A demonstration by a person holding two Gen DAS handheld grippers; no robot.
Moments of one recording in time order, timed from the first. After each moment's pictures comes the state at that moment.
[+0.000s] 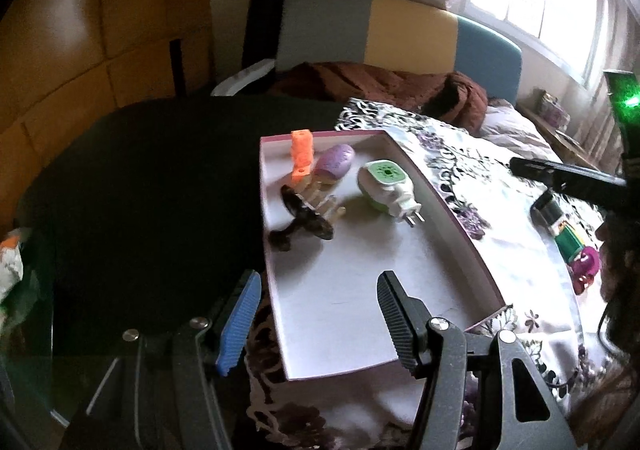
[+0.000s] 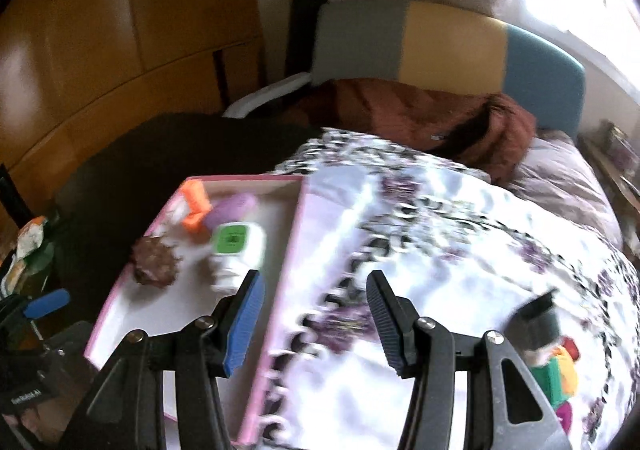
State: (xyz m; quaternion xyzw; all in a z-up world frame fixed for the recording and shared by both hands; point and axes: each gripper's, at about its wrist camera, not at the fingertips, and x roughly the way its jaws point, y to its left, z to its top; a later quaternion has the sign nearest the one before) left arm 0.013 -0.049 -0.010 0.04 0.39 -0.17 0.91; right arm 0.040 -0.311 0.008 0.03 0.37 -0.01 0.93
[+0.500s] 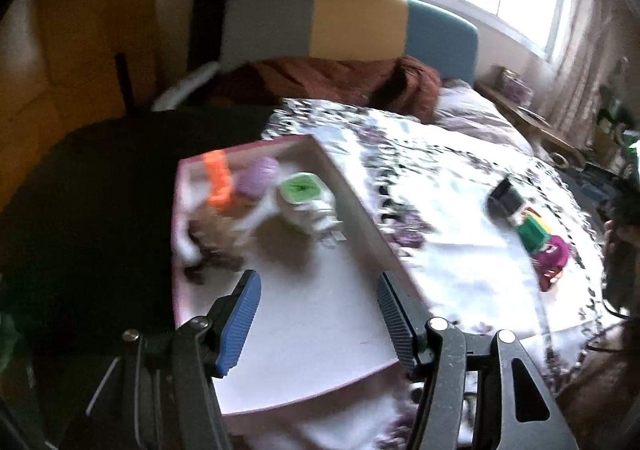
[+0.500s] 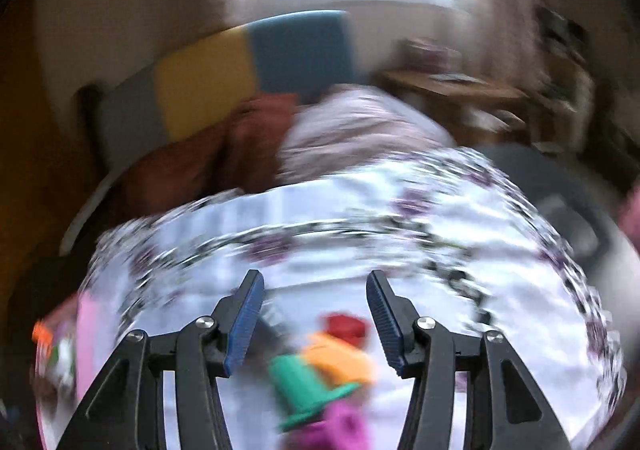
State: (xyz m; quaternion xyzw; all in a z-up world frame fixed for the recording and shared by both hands) left arm 0.024 -0.123 0.004 0.07 0.40 -0.25 0.88; right arm -0.073 -0.556 0.004 0.25 0.28 -0.33 0.87
